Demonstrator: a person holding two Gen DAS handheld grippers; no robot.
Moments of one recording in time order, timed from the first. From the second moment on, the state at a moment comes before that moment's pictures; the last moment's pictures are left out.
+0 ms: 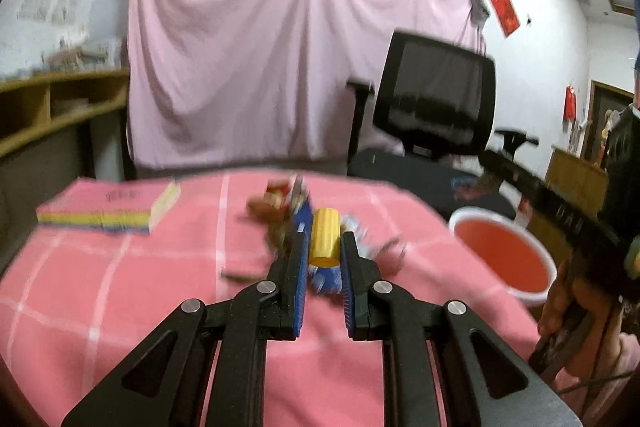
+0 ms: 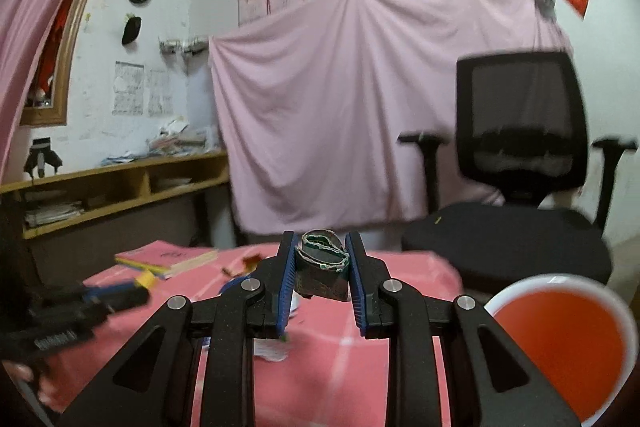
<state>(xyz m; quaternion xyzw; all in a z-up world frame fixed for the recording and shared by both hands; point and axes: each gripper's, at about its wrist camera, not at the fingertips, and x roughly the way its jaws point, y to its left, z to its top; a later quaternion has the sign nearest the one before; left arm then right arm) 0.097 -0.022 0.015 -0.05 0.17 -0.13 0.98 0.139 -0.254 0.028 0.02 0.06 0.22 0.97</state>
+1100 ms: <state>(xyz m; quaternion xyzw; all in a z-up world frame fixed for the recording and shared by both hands) 0.229 -0.297 0.050 -0.03 0.30 -0.36 0.88 0.162 -0.454 0.010 0.20 0.10 0.00 0.97</state>
